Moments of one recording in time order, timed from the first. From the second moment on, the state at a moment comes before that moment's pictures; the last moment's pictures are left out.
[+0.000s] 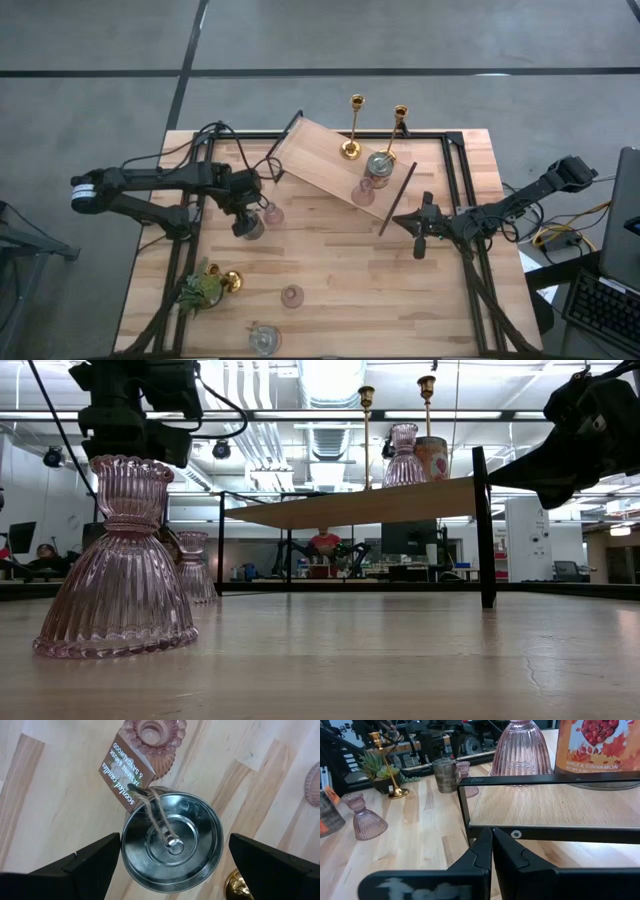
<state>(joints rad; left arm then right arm) 0.21 1.12 0.83 -1.00 0.14 -0.24 0.43 0.69 0.07 0.37 0.68 0.32</state>
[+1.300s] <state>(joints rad) 0.03 1.12 0.83 -0.99 0.04 -0.15 0.43 0.69 0.07 0.37 0.68 0.32</state>
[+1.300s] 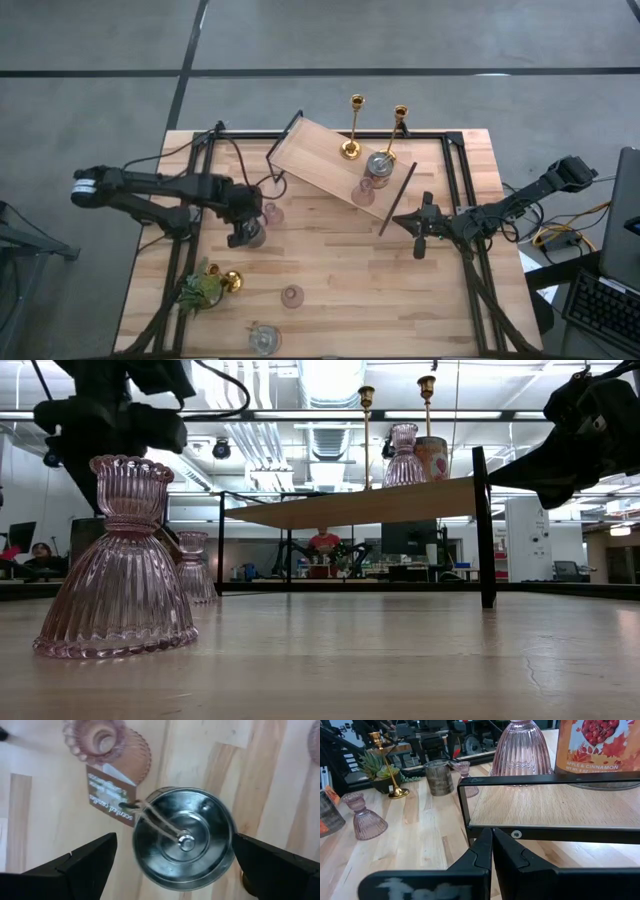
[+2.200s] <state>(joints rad) -0.01 1.12 0.78 -0.93 0.00 -0.15 0.43 0.69 0.07 0.37 0.68 0.32</state>
